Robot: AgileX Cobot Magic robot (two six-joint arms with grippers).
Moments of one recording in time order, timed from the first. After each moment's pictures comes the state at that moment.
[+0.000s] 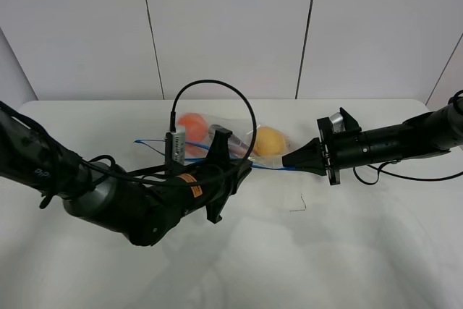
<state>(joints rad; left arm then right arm) -0.78 2.02 -0.74 -0.06 -0.99 -1.68 -0.06 2.13 -1.05 1.43 1.19 -1.10</state>
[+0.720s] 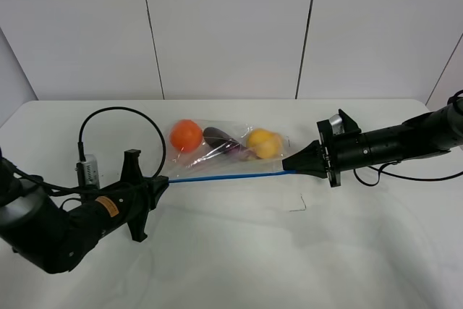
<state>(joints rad) -0.46 2.02 -0.38 0.01 -1.24 -1.76 -0.06 2.13 -1.05 1.41 1.20 -1.10</state>
